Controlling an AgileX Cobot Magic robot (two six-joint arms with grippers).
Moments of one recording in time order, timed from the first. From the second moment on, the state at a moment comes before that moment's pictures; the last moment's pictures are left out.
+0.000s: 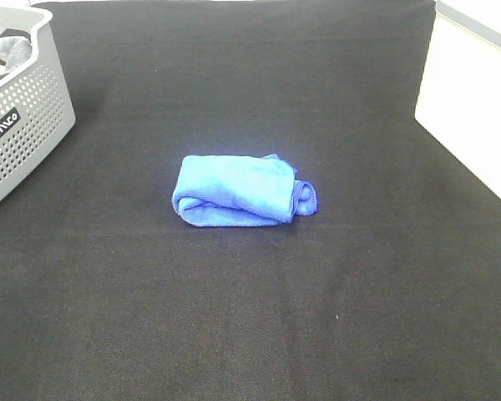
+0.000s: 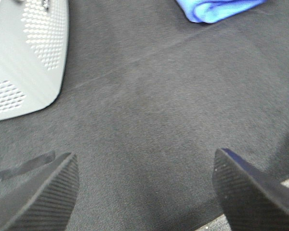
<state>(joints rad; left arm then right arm) -0.29 0.18 -0.50 0.00 1.06 0.10 0.19 0.23 -0.51 0.09 1.08 -0.15</state>
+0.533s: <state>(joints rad) -0.29 0.18 -0.50 -0.08 1.06 0.19 0.19 0.23 -0.51 0.09 1.07 -0.15</state>
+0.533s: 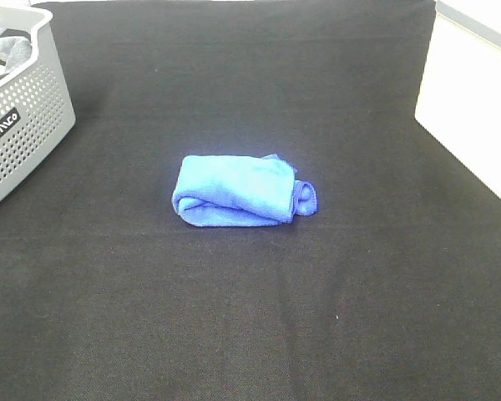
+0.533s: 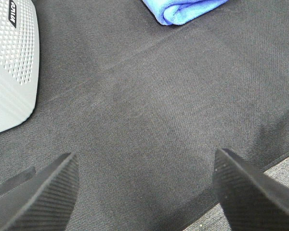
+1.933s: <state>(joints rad) -0.03 -0.01 -0.50 -0.09 1.06 0.19 0.02 0.00 -0.51 0.10 1.07 -0.15</state>
